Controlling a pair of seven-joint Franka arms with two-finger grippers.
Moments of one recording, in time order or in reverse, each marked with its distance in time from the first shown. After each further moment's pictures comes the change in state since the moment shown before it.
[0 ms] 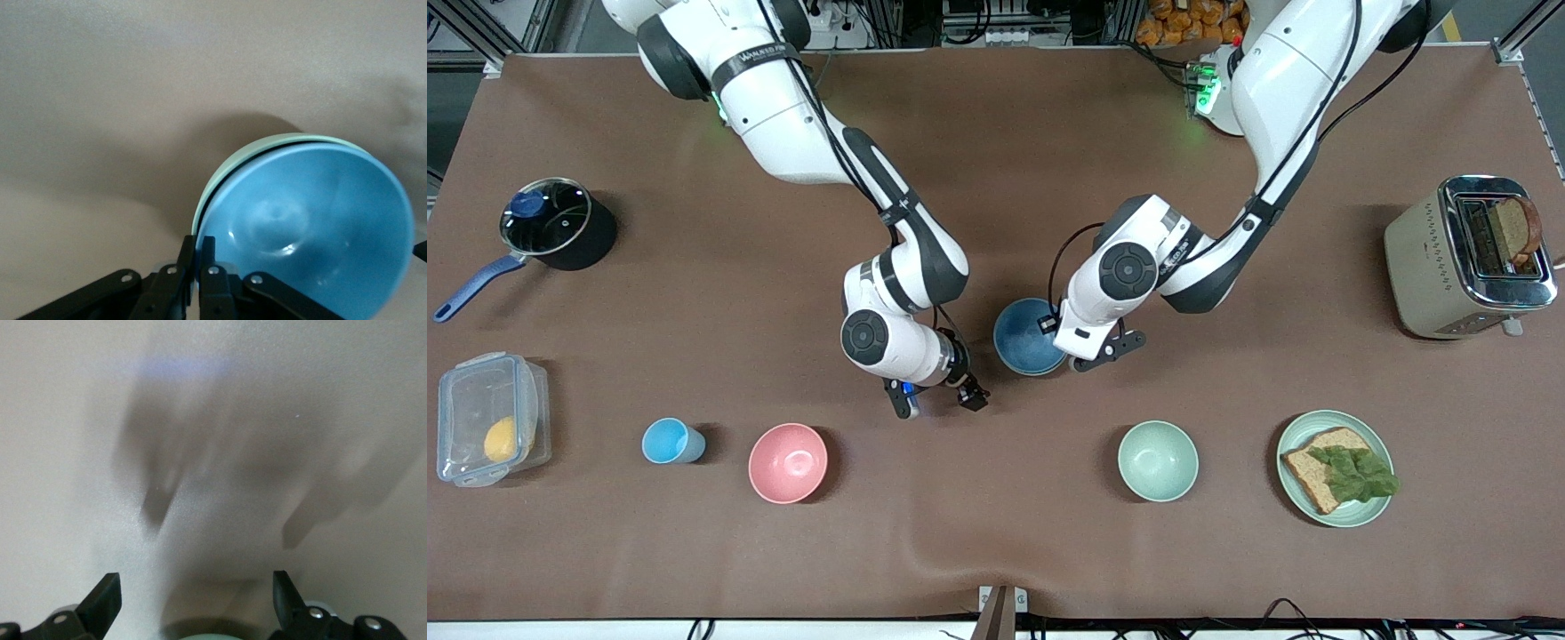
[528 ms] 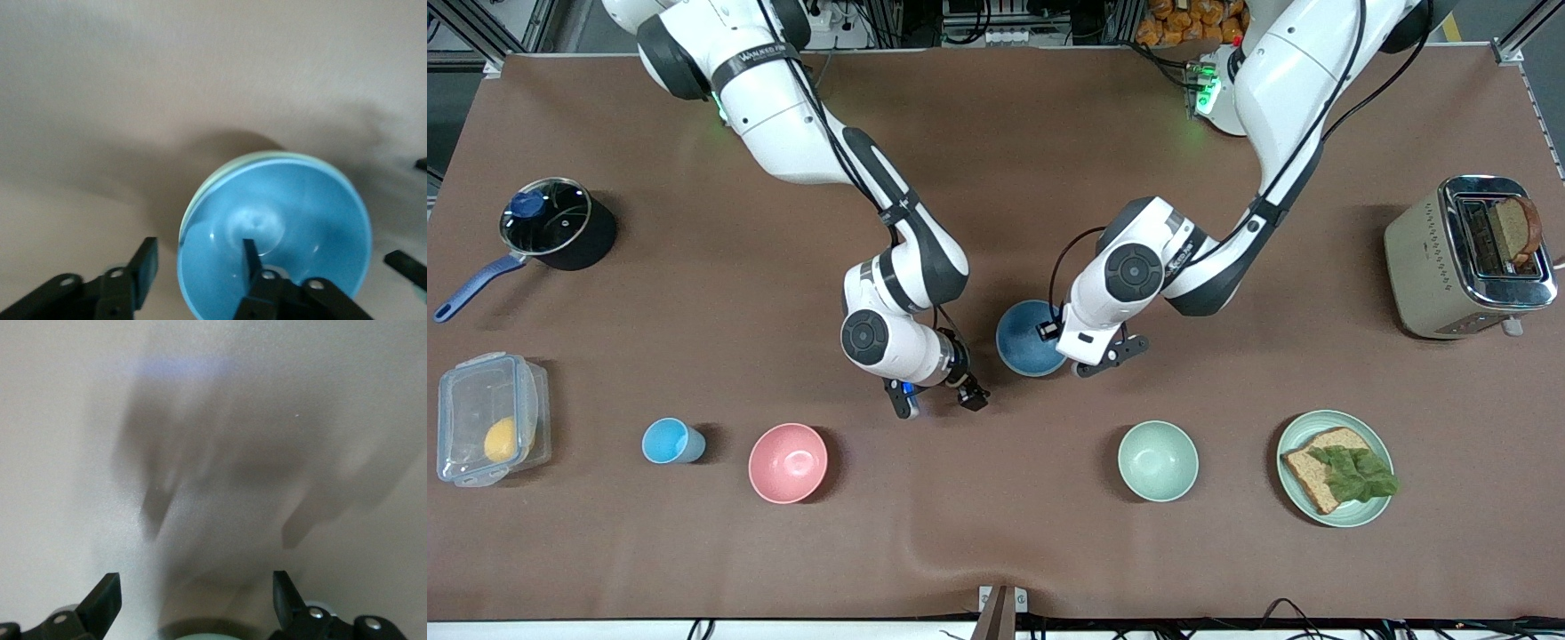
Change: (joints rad) left arm 0.010 -0.007 0.008 0.031 0.000 0.011 0.000; right arm 0.000 0.000 0.000 0.000 0.000 0.000 0.008
